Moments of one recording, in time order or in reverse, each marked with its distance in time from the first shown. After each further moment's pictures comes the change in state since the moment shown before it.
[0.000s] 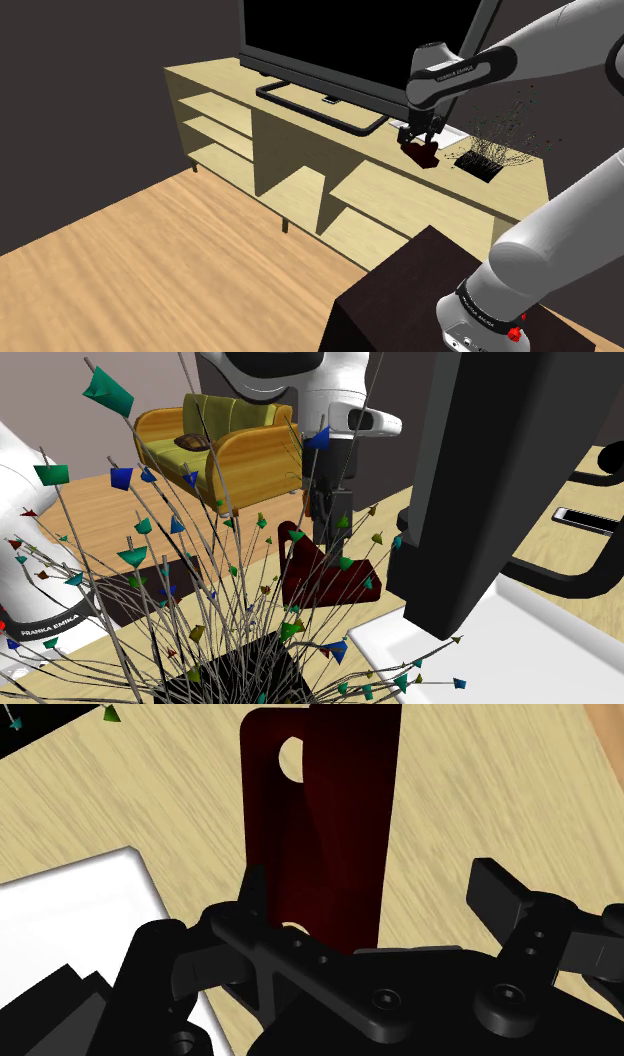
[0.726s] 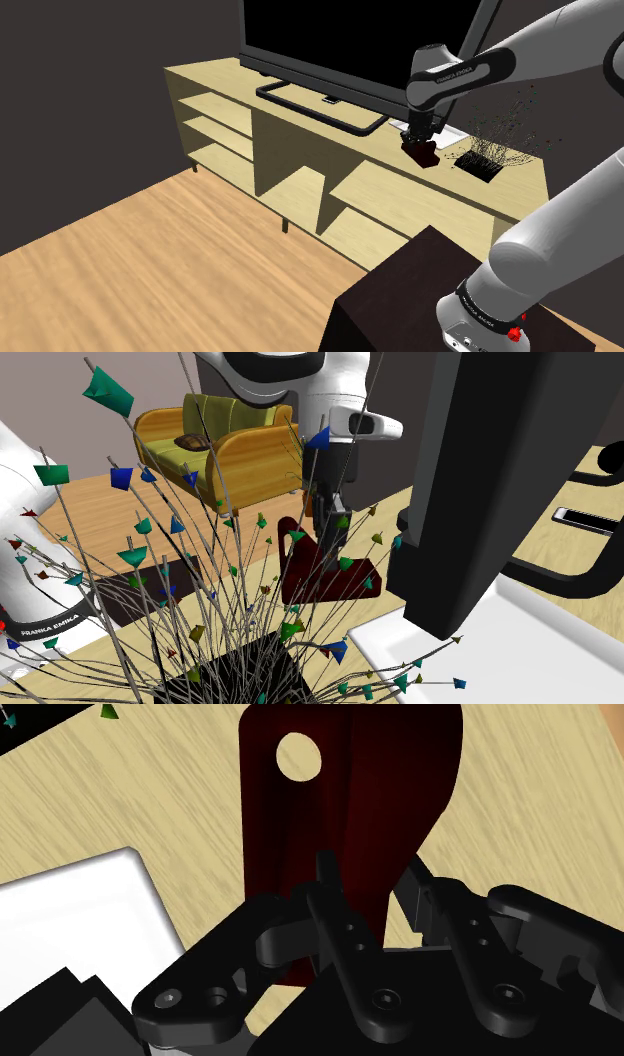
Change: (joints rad) arm -0.003 0.006 -0.004 -0.005 -0.003 0.017 0.001
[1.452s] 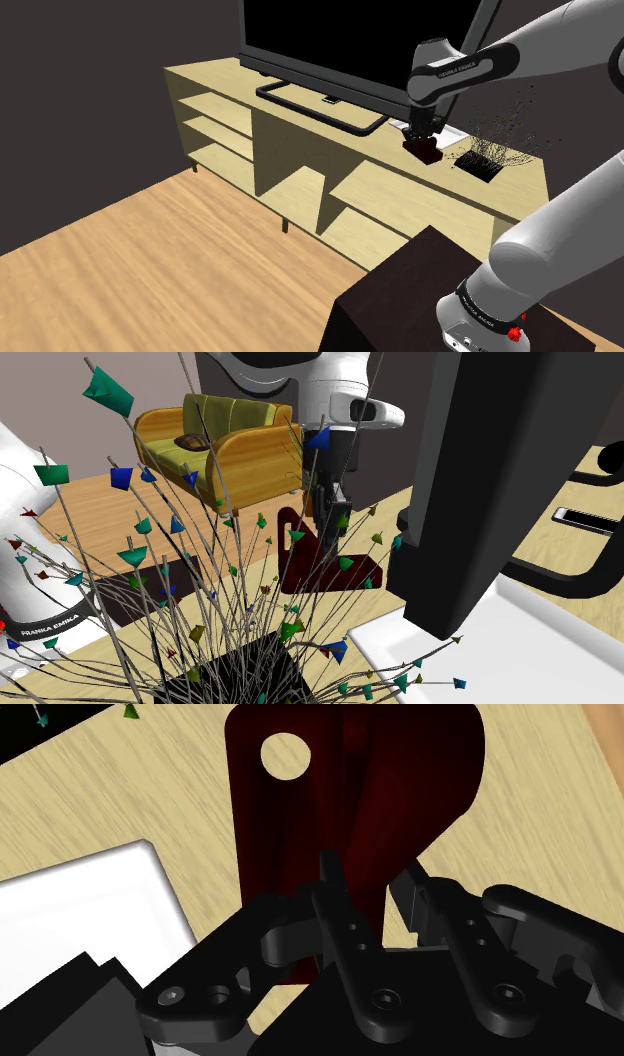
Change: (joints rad) arm 0.002 -0.014 0.003 0.023 0.004 -0.040 -0.010
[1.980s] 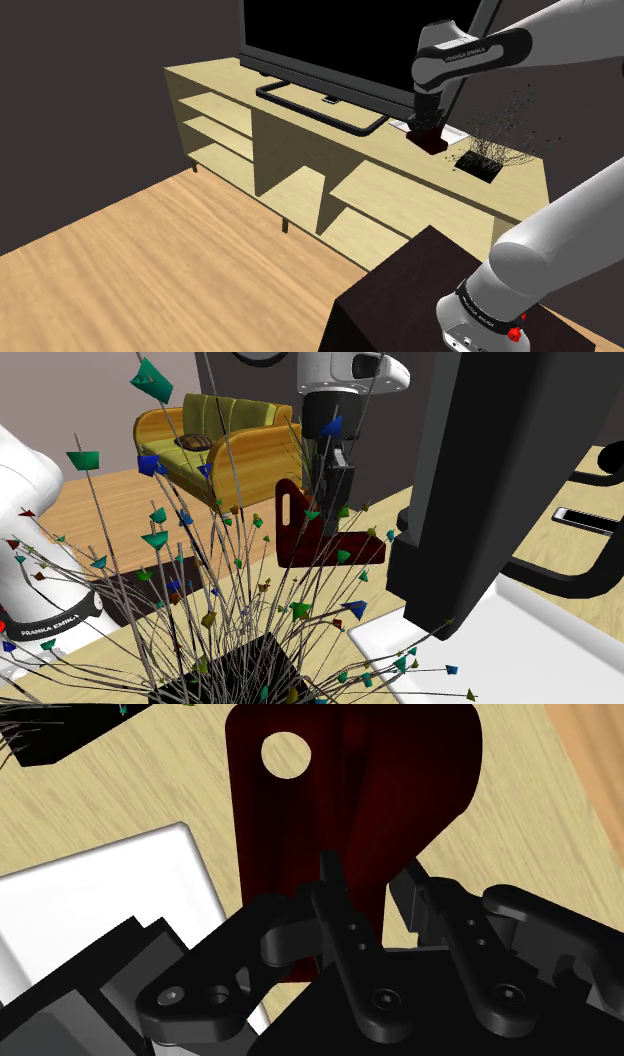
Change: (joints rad) arm 0.005 -0.038 0.009 0.070 0.009 -0.107 -0.021
